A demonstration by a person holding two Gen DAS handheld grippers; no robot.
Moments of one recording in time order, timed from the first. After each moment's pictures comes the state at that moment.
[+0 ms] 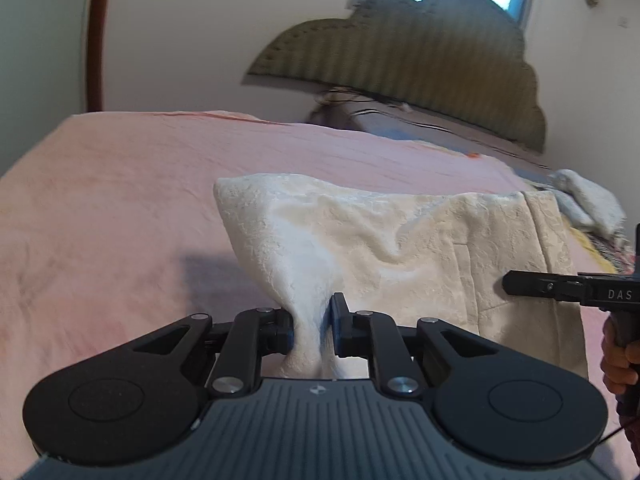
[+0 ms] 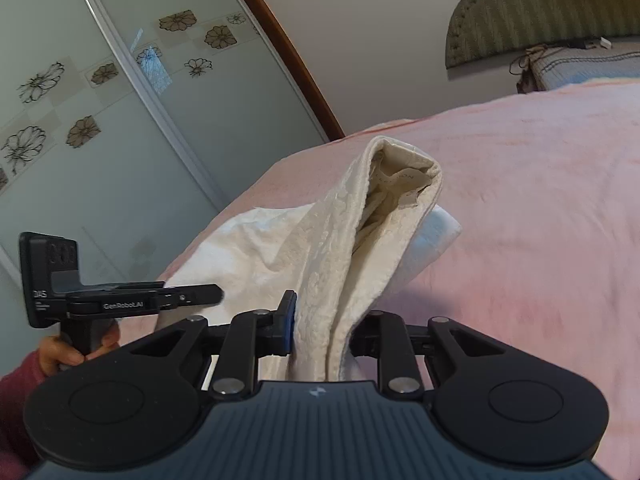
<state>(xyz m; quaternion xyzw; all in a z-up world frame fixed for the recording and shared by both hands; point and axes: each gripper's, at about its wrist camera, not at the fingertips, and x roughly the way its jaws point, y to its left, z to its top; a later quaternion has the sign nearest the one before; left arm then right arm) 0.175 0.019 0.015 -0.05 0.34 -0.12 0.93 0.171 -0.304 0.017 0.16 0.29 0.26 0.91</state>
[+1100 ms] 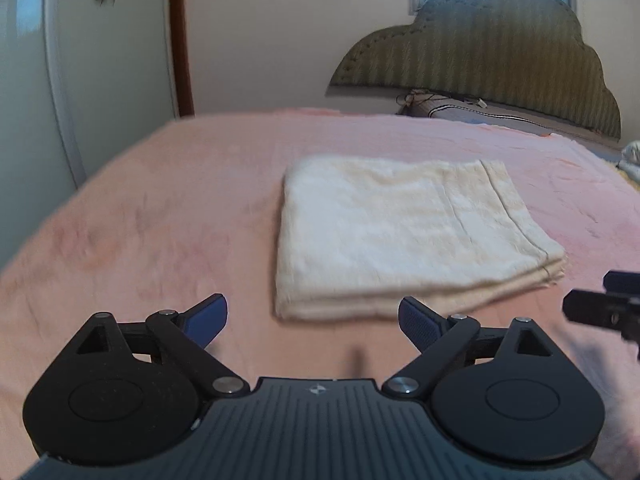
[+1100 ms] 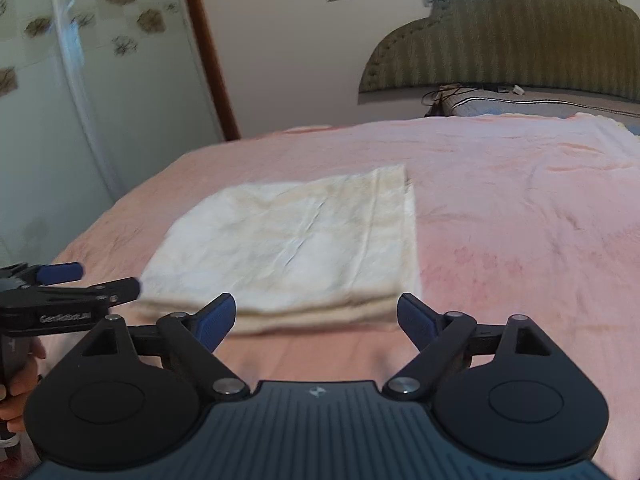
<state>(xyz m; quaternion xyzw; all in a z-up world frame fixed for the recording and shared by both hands) 0.047 0.005 -0.017 0.00 0.32 0.01 0.95 0.053 -0.203 -0.006 0.06 0.29 0.09 0.95</state>
